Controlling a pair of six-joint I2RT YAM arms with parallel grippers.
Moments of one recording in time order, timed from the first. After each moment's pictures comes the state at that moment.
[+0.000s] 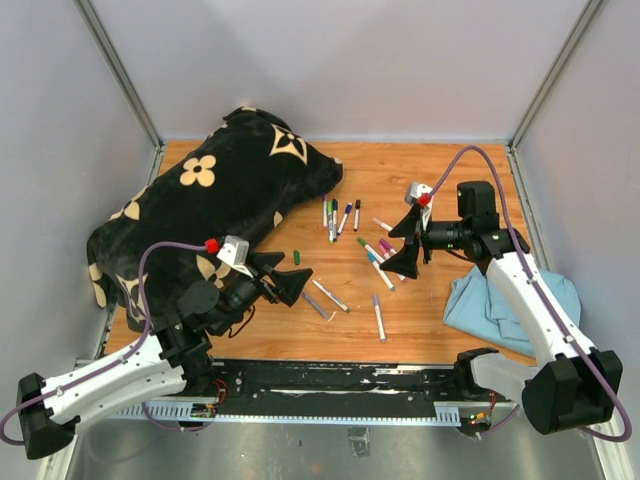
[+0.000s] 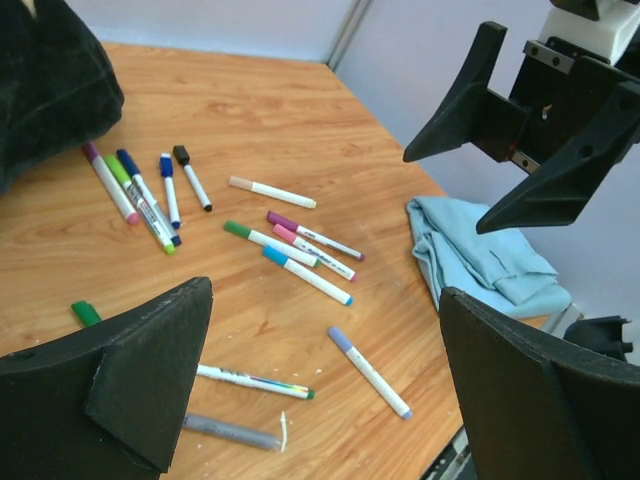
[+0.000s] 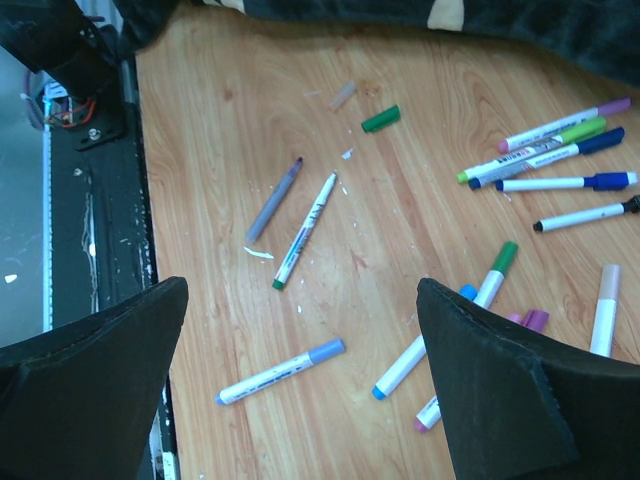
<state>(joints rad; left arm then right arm) -0.98 0.52 0.39 0.22 -0.31 -0.45 0.20 1.11 0.95 -0.55 -1.06 -0.47</state>
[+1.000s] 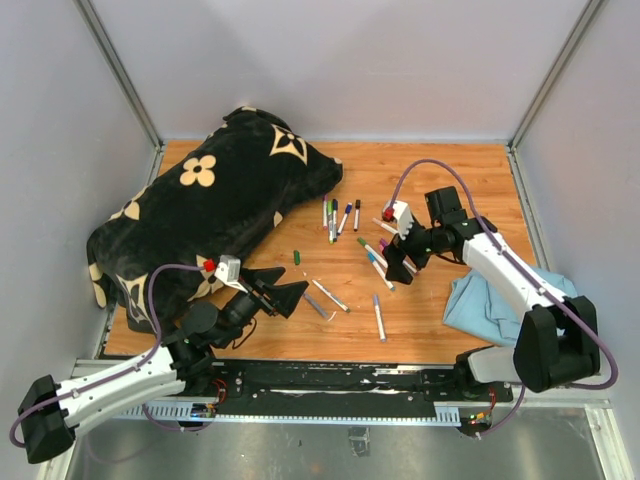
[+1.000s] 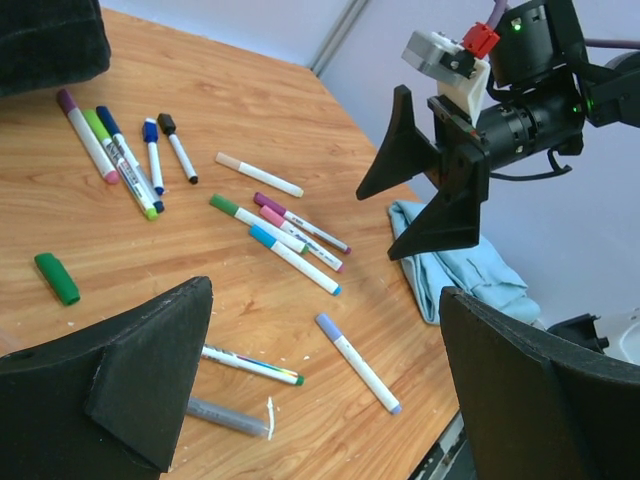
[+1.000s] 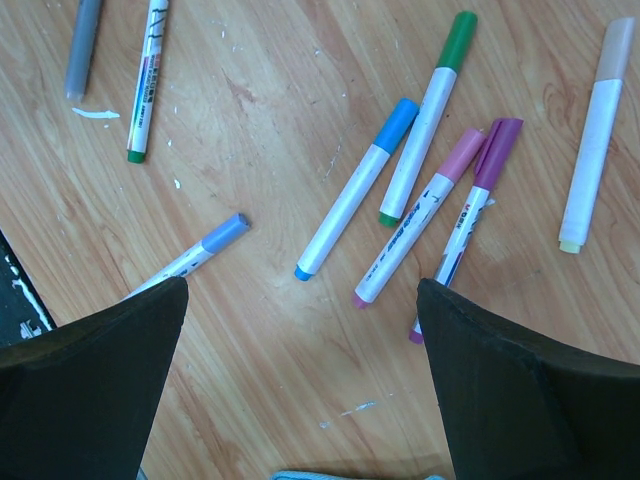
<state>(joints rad) -0.98 0.45 0.09 0.51 -0.32 -0.55 0.29 1.33 0.95 -0.67 -0.58 -0.59</state>
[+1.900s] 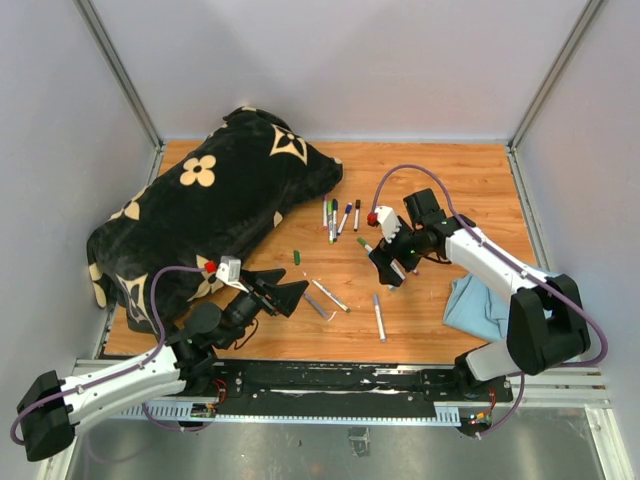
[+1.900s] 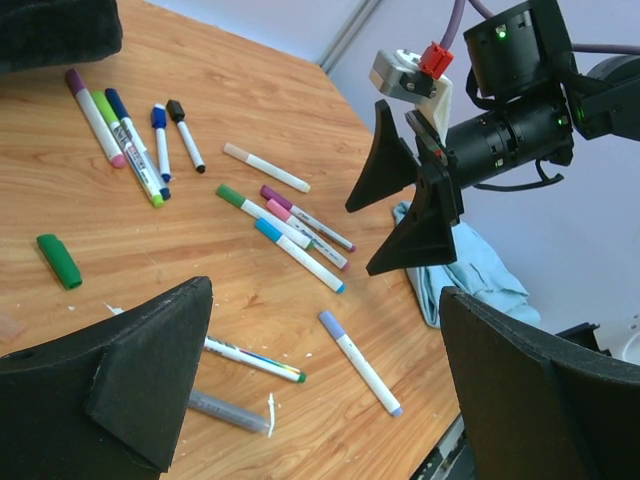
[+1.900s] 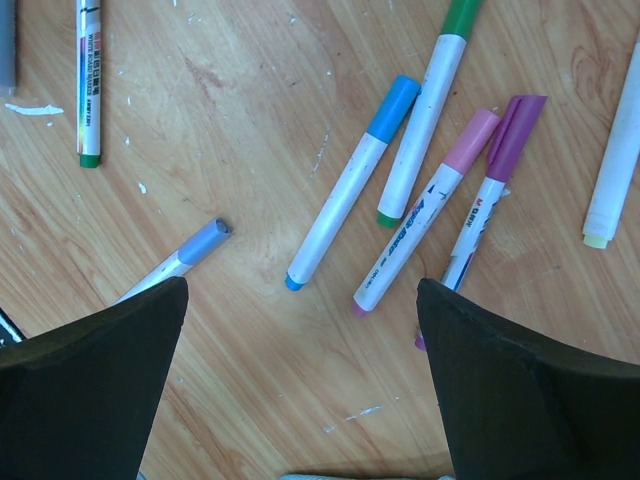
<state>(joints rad) -0.98 0.50 0.06 0.58 -0.35 -0.59 0.40 1.44 0.97 -0.65 -0.41 -0.50</state>
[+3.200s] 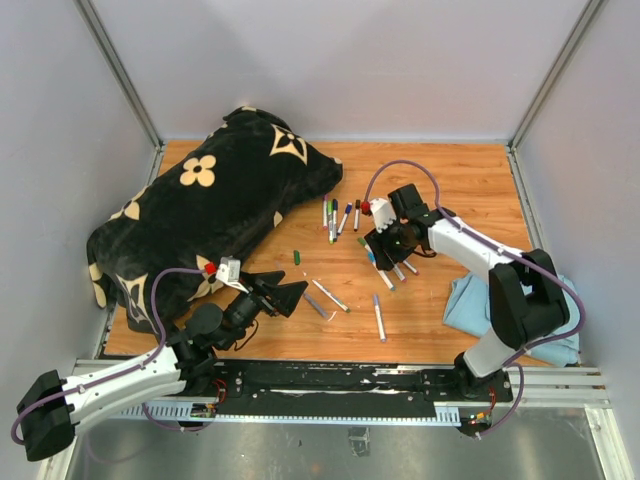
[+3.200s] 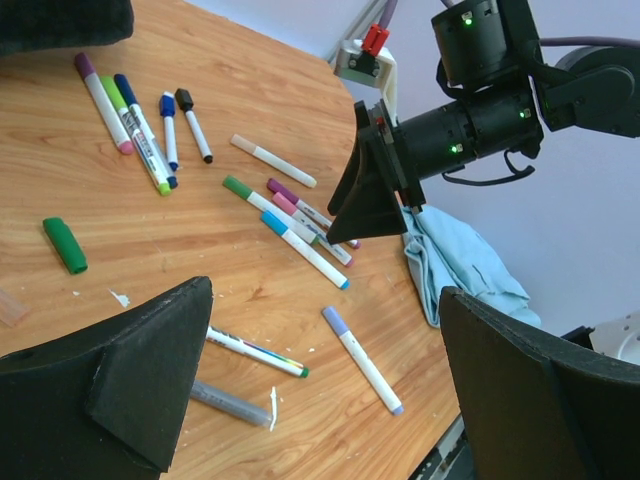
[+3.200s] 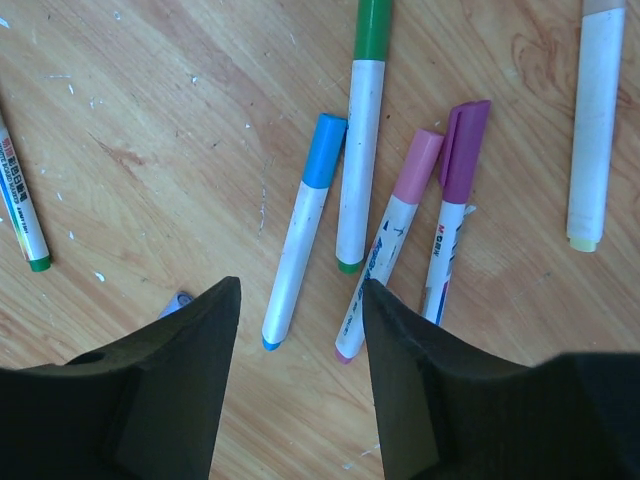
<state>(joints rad) -0.98 0.50 0.04 0.58 -0.37 -0.63 0.44 1.59 1.05 -0.56 -0.25 -0.27</state>
